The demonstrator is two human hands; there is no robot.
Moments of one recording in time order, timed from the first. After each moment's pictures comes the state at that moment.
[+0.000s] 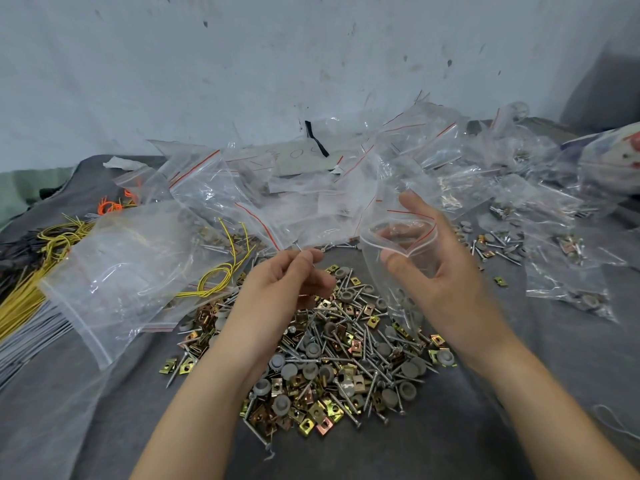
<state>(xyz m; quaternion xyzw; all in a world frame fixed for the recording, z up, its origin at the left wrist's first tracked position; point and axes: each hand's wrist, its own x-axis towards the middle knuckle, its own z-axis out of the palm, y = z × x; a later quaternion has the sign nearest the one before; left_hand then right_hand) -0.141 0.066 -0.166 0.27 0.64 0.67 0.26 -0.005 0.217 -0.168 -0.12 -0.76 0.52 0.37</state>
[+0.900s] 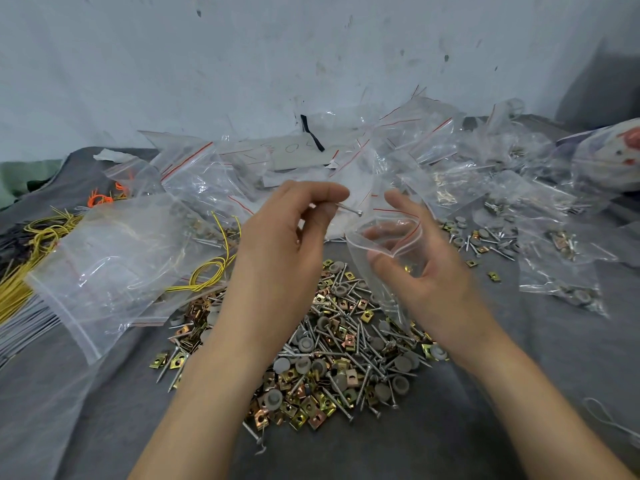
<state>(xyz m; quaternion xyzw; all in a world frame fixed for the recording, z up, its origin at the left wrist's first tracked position) -0.118 0.078 -0.122 0.46 0.70 0.54 -0.11 -0.007 0.215 -0.171 -0.10 -0.78 0.50 0.35</state>
